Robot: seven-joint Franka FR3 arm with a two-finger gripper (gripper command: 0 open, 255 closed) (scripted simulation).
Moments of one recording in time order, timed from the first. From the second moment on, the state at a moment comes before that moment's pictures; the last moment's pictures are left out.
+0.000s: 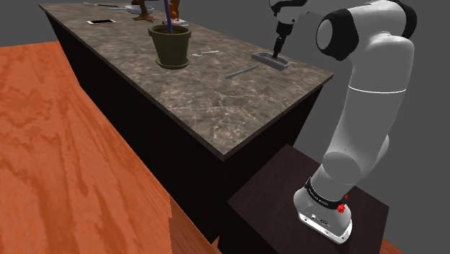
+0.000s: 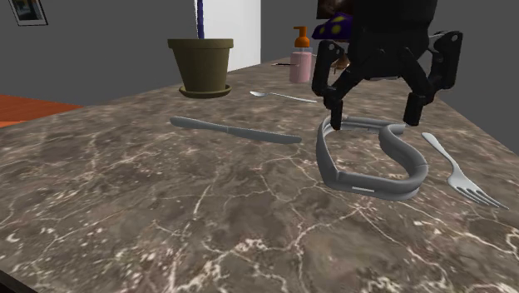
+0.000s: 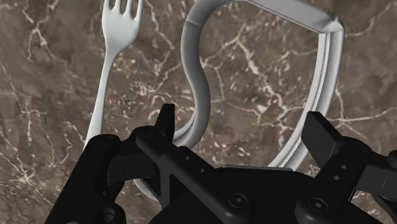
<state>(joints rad) -0.15 0.31 -0.58 -1.45 0.17 1.79 -1.08</state>
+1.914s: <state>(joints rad) -0.21 0.42 -0.57 -1.33 0.21 1.76 -1.14</state>
